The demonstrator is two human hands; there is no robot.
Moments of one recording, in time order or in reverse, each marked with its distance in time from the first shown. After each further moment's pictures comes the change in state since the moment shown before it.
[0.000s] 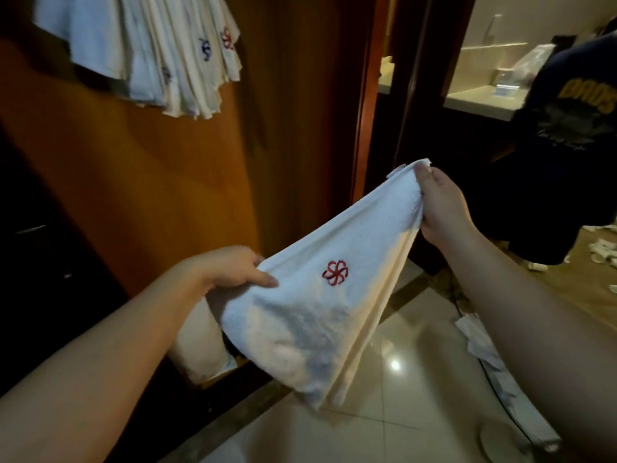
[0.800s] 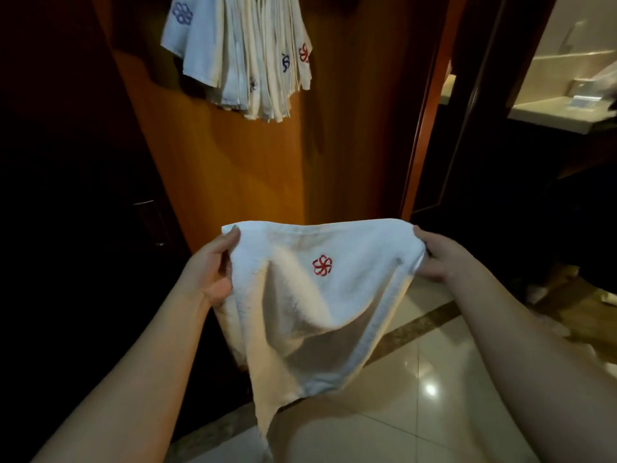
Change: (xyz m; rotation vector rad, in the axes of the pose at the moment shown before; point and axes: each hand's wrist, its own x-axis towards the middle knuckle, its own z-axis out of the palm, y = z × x) left_hand -0.115 -0.071 0.015 -1.517 0.540 0.108; right_hand -0.043 0.062 0.057 0.605 -0.214 0.803
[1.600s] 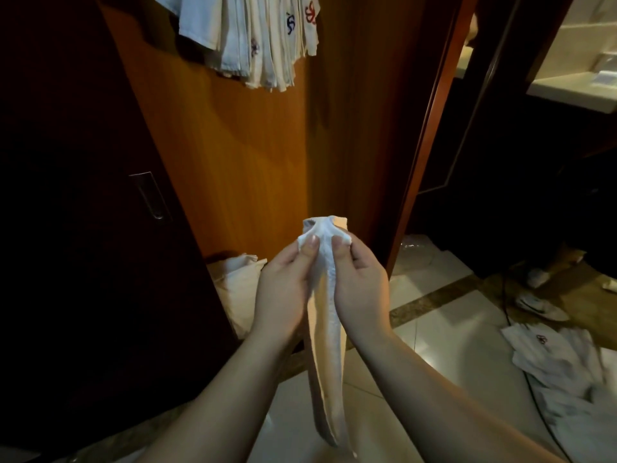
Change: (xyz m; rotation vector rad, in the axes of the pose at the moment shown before) left_hand -0.103 -0.074 0.104 0.364 -0.067 0.313; right_hand -0.121 0.145 0.083 -0.695 -0.061 -0.880
